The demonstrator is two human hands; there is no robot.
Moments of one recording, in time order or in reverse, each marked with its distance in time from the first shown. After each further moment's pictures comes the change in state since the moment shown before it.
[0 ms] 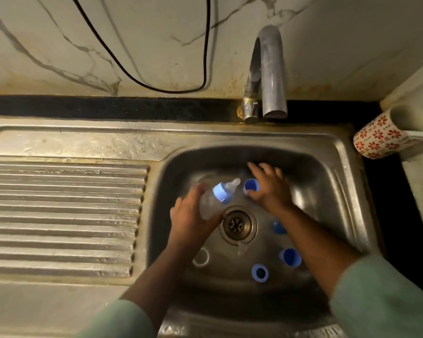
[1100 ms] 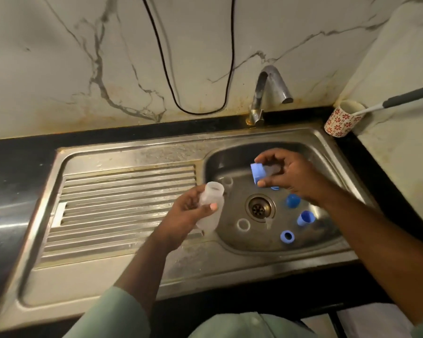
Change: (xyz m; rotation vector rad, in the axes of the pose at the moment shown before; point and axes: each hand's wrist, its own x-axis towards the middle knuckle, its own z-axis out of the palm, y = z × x) left_hand -0.066 -0.060 -0.178 -0.832 -0.565 0.026; right_hand -0.183 -0.150 -0.114 0.799 0.112 -0.200
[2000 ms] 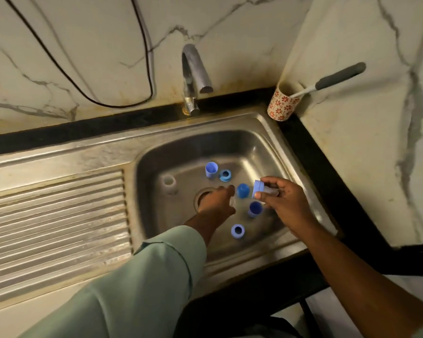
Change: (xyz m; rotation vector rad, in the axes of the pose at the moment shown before) left_hand 0.175 -0.108 0.176 1.191 -0.227 -0.094; right_hand -0.071 0.119 -0.059 0.137 0.531 0.392
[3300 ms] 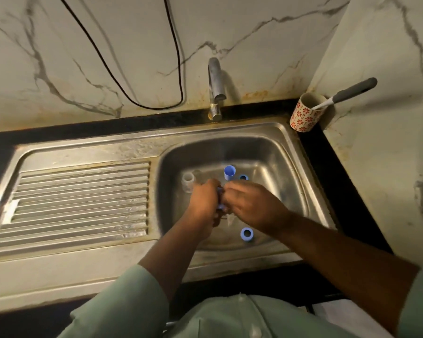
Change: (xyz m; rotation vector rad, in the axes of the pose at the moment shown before) left_hand -0.126 0.081 -0.086 -1.199 0.369 -0.444; right_hand -0.024 -0.071 0.026 -0.521 -0.438 -1.268
